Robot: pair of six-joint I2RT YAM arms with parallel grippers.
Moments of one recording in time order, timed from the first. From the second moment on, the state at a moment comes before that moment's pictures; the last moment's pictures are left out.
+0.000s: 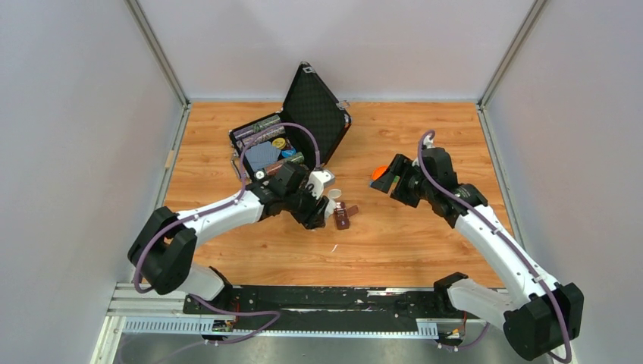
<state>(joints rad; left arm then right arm) -0.71 1.43 0.85 -0.27 0.38 0.00 0.41 1.06 0.91 -0.52 -0.16 0.78</state>
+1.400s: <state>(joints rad) -0.89 1.79 1.26 -0.74 0.02 0.23 0.28 1.04 0.85 -0.61 -0.15 0.79</state>
